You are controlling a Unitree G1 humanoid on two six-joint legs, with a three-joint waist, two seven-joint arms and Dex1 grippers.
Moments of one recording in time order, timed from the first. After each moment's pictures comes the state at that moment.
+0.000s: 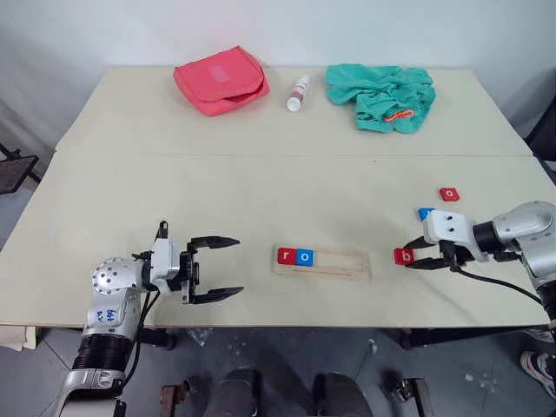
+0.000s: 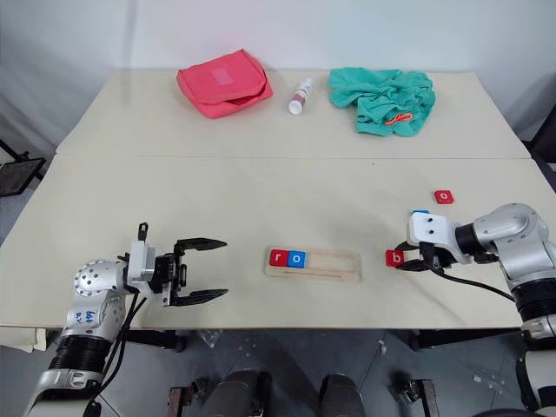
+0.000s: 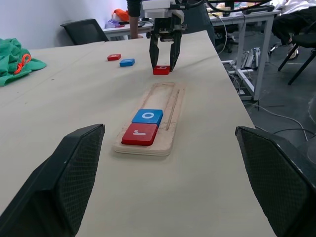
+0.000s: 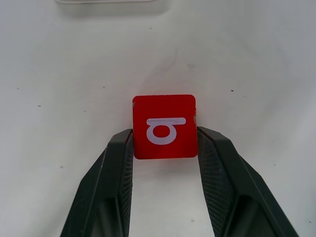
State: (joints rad) left arm -0.31 0.50 0.08 0.26 -0.47 -0.28 -1.39; right arm -0.63 -0.98 0.19 0.51 0.03 -0.08 1.44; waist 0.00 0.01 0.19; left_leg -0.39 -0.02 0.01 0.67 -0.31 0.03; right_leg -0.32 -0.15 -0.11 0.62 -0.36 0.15
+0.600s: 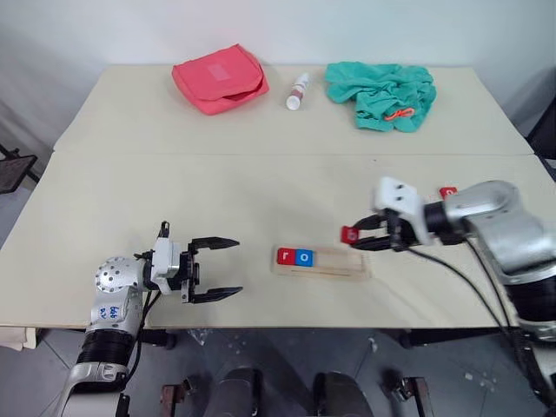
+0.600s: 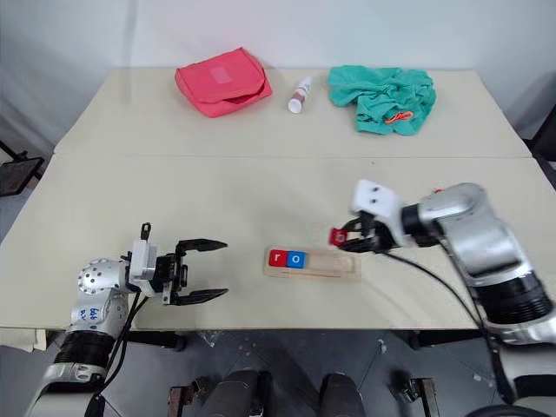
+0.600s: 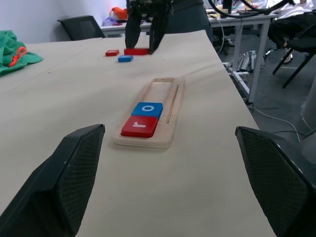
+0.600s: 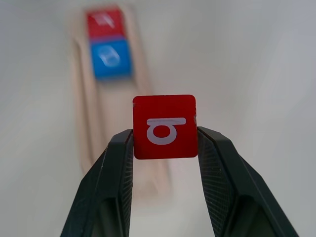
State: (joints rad) left arm -0.36 0.49 0.08 0.36 -0.47 -0.31 -1.44; right arm -0.69 -0.82 0.26 -0.19 0.16 0.76 1.23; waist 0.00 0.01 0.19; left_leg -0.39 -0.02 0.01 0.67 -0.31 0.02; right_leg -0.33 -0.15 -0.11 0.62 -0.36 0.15
